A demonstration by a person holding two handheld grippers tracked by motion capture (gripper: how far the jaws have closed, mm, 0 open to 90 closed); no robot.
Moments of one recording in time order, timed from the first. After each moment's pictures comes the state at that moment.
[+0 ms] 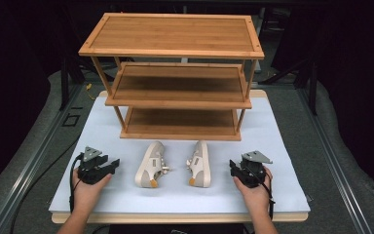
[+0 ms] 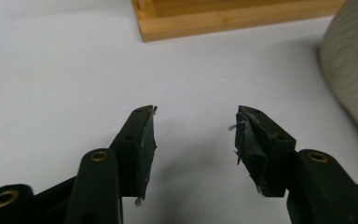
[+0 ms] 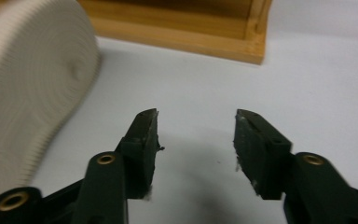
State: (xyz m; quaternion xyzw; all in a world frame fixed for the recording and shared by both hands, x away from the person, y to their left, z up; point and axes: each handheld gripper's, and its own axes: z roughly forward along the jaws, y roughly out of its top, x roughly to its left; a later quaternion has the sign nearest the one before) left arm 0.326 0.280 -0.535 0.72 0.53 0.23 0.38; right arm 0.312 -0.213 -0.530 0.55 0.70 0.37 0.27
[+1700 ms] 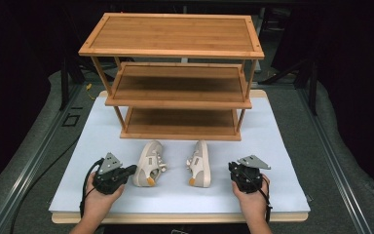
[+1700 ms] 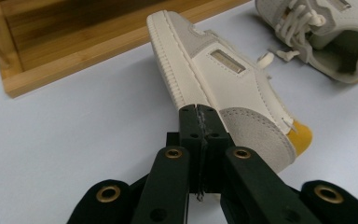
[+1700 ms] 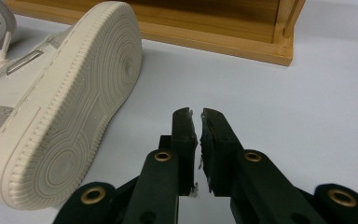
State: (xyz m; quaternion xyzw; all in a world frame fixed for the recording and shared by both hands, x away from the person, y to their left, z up) left arm 0.289 0.220 -0.501 0.80 0.40 0.19 0.41; right arm 0.290 -0.196 -0.516 0.53 0.71 0.38 0.26
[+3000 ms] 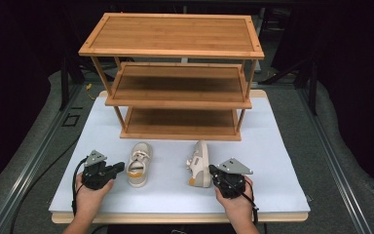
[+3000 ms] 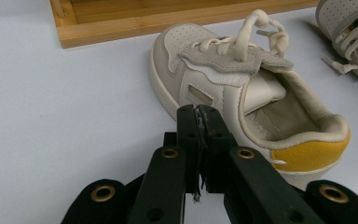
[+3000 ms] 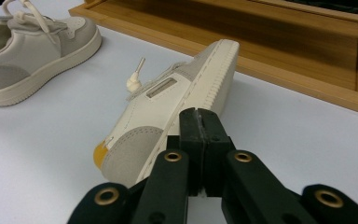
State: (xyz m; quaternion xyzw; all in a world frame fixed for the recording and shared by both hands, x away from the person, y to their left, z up) left arm 0.304 0.257 -0.515 0.75 0.48 0.17 0.42; right arm 0.271 -0.145 -0.498 0.45 0.75 0.42 0.25
